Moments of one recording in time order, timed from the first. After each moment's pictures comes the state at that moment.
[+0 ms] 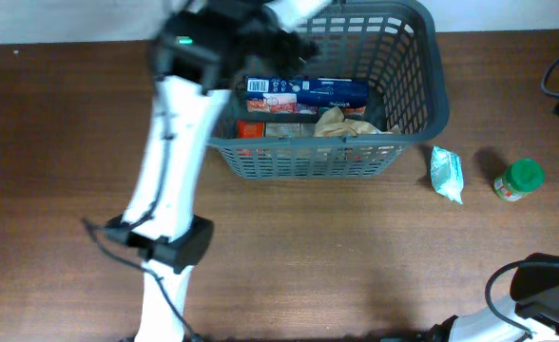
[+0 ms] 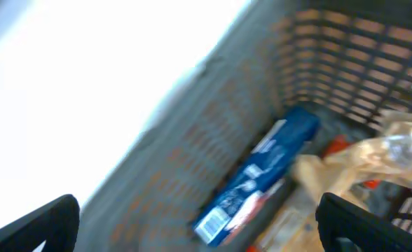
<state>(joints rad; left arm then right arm) -0.41 2.24 2.92 -1.31 0.13 0.53 -0.53 1.80 2.14 -1.44 0.09 0.11</state>
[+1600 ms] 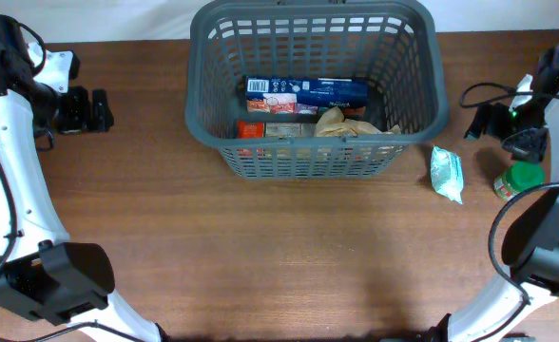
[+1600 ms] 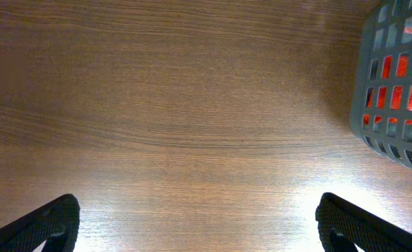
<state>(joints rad) 0.32 1.91 2.15 -1.50 0.12 0.24 -0.39 2.00 1.76 -1.19 -0.07 0.10</state>
